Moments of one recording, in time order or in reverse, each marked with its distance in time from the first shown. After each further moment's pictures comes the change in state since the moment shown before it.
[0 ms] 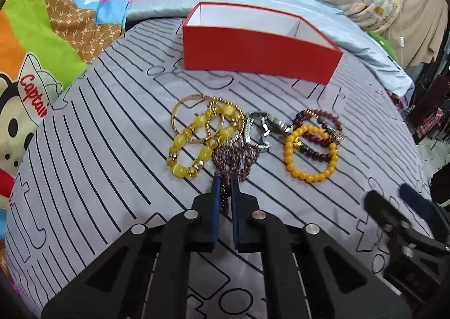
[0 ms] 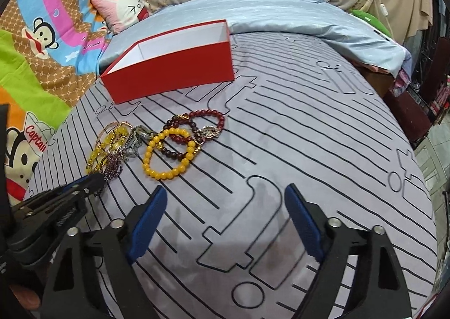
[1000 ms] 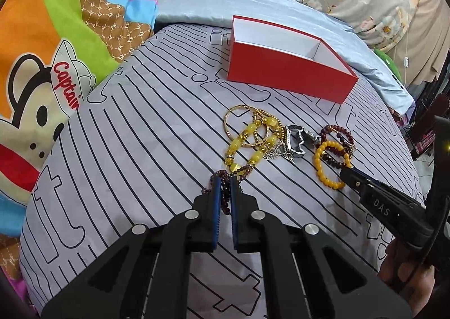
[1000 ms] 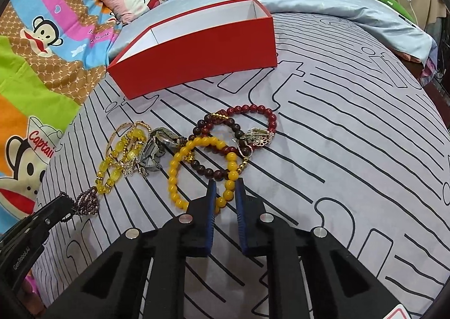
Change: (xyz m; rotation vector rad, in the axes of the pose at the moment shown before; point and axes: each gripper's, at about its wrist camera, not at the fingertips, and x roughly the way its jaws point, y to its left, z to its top) left arm -0.029 0.053 -0.003 -0.071 -0.027 -0.003; right arm 0.045 0.025 0.015 0.035 0.087 0.095
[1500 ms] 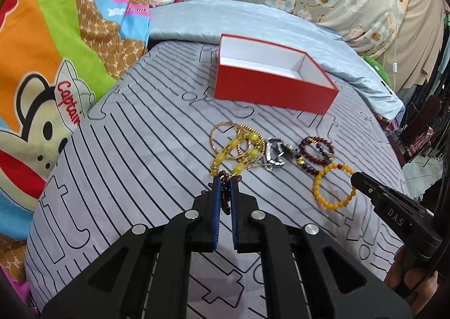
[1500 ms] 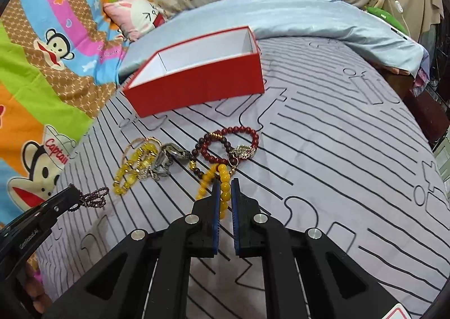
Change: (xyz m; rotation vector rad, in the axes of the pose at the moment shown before) left arm -0.031 -0.012 0.006 0.020 -0.066 -0.034; right arm -0.058 -0.011 -0.002 -0.009 -0.104 0.018
